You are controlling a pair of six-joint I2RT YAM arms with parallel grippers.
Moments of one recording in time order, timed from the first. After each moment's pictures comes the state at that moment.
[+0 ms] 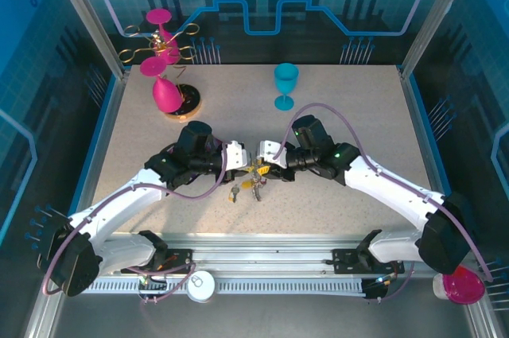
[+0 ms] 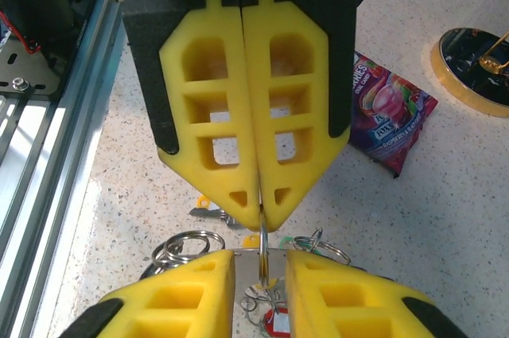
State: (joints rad) left arm -0.55 1.15 0.80 -0.29 0.64 0.65; right arm 0.70 1.29 0.96 -0.37 -0.55 -0.64
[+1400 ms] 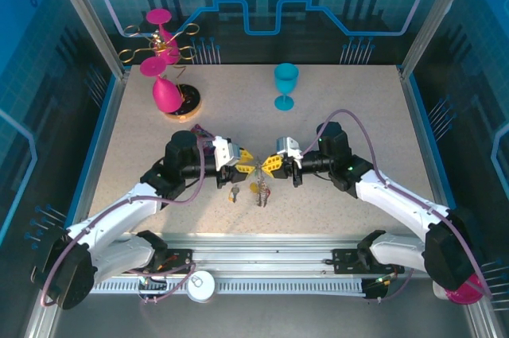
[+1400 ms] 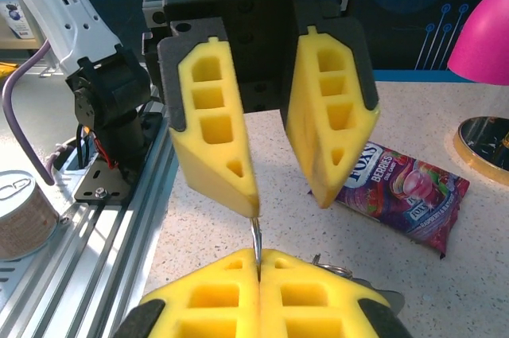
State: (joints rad) left arm -0.51 1.05 0.60 0.16 0.78 0.26; right arm 0.57 1.18 0.70 0.08 -0.91 -0.35
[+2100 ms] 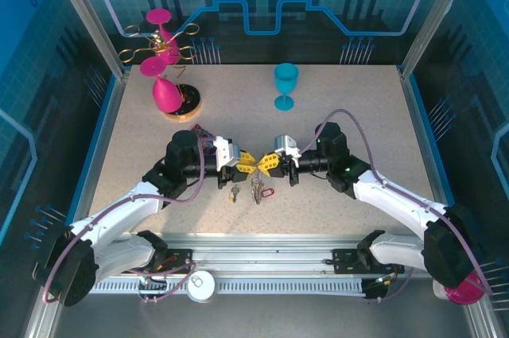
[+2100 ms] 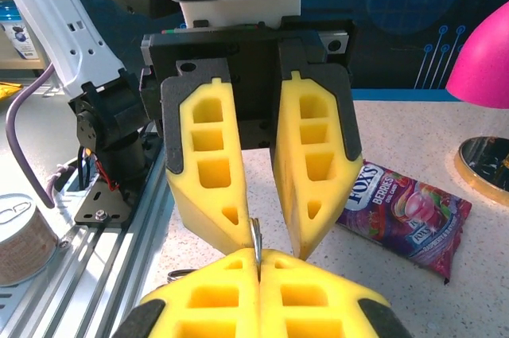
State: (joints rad) left arm -0.51 1.07 0.60 0.21 0.83 0.24; right arm 0.60 1.20 0.70 0.18 -0.90 -0.28
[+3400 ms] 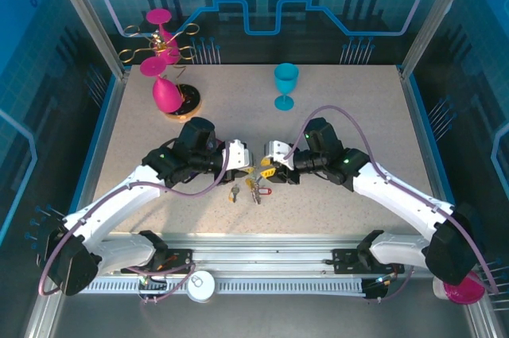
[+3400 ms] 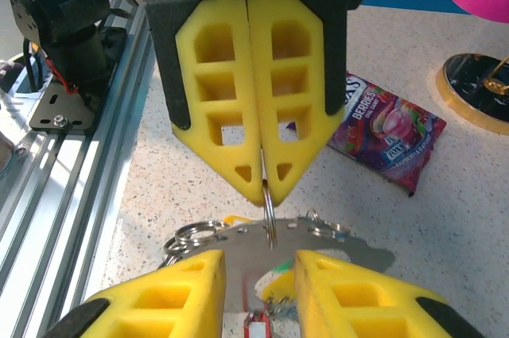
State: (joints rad) left arm -0.58 1.15 0.91 -0.46 0.61 0.68; right arm 0.66 1.21 0.88 -0.30 -0.66 -0.57
